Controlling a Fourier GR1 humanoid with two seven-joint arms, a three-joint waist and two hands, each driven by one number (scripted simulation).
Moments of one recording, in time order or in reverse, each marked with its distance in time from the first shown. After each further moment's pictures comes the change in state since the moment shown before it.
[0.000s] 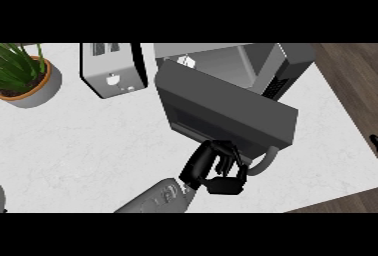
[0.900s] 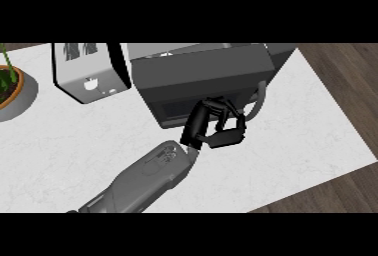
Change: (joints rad) left arm -0.231 -0.006 0.131 0.132 0.308 0.072 -0.085; right arm -0.074 -0.102 -0.006 -0.076 -0.122 0.073 0.126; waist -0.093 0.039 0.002
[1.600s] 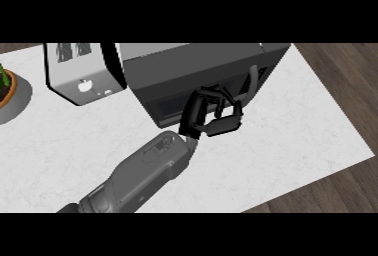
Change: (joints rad) left arm -0.059 0.000 0.038 0.066 0.140 -0.030 -0.120; right arm -0.068 -0.063 -0.049 0.021 -0.085 0.017 0.061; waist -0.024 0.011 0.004
